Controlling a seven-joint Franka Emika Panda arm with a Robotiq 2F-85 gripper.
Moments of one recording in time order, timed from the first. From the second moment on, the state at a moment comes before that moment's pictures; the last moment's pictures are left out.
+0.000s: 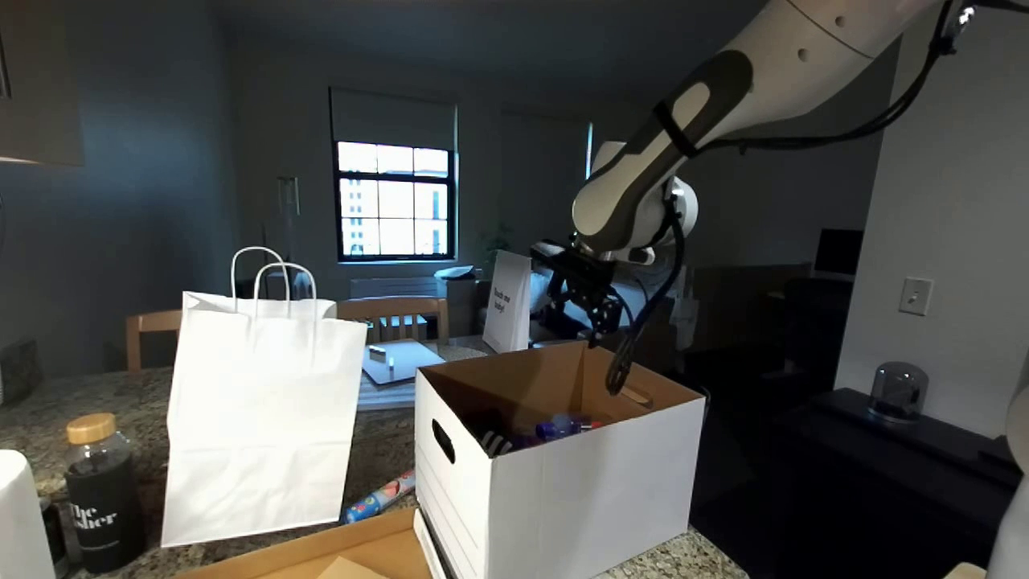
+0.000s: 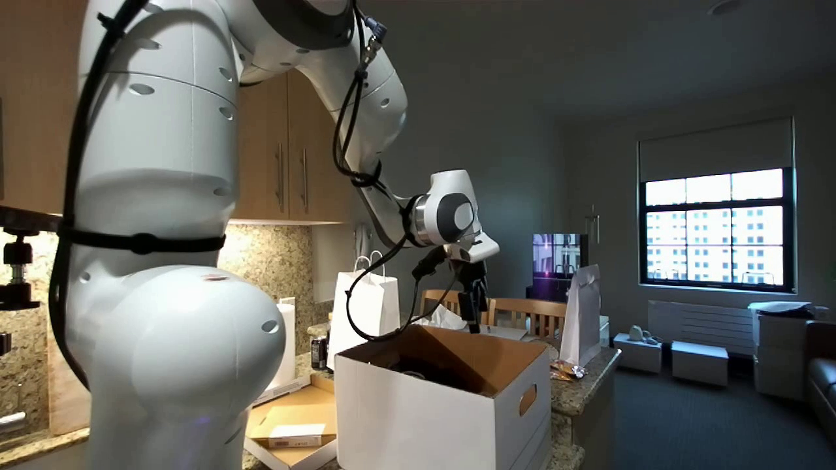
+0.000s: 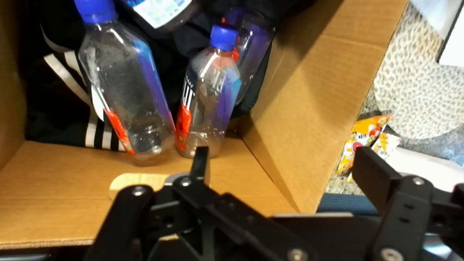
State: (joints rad) arm -0.02 0.01 0.04 -2.31 -0.05 2.66 1.40
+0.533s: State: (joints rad) arm 0.00 0.16 -0.01 -2.09 0.21 2.28 1.17
